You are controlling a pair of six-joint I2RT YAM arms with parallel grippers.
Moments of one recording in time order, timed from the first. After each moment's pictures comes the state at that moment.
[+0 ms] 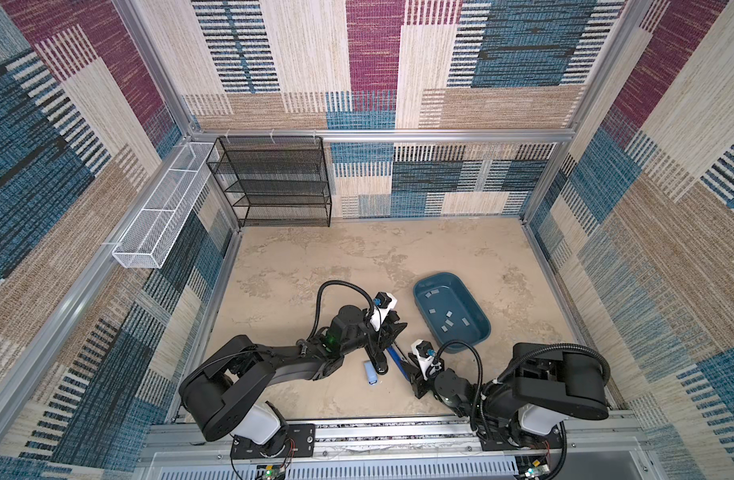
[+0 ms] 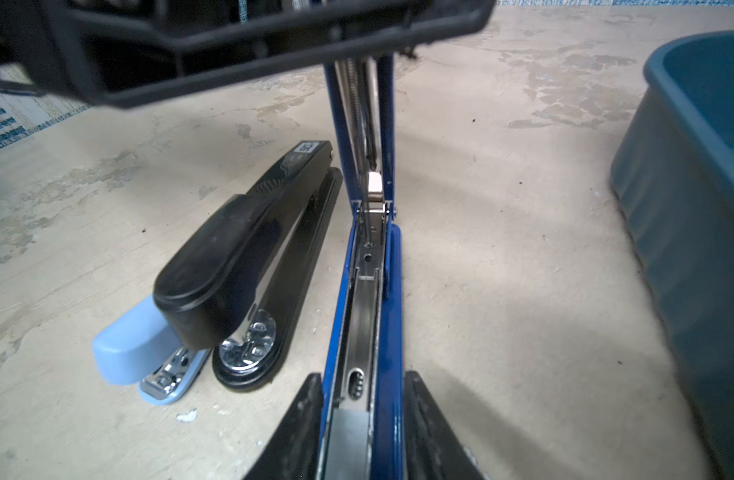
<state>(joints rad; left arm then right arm) -0.80 1.50 0.50 0.70 0.24 -0.10 1.25 1.63 0.09 1.12 0.51 0.35</state>
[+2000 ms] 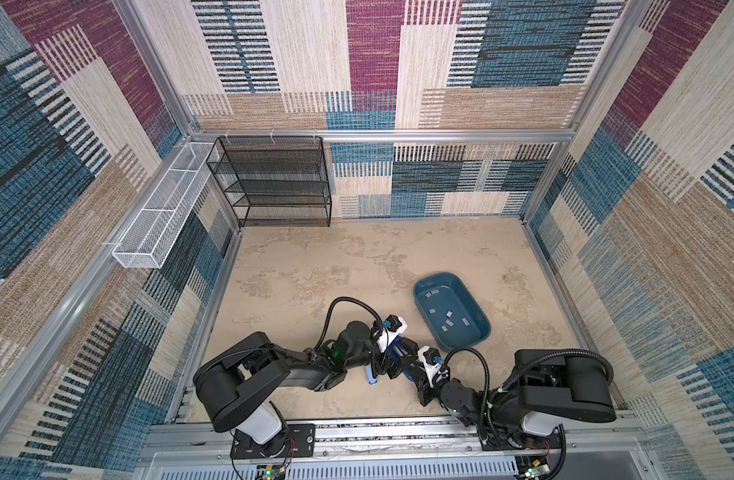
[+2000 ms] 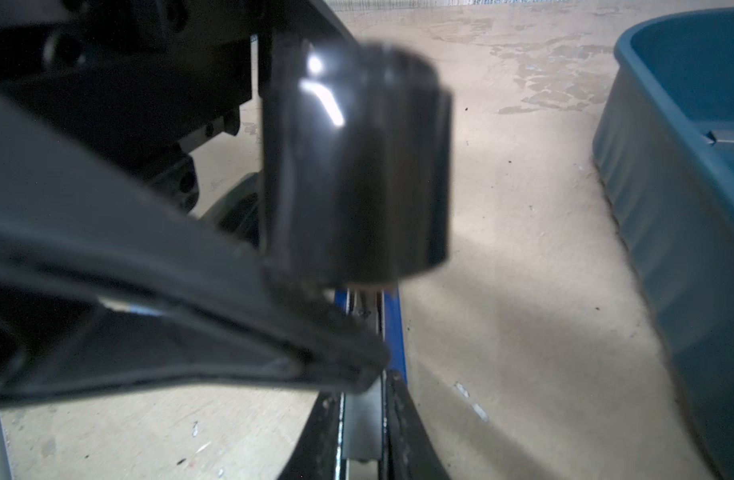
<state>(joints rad) -0.89 1.57 0.41 0.78 0.29 -0.03 1.33 1.61 0.03 1.15 0.59 0.42</state>
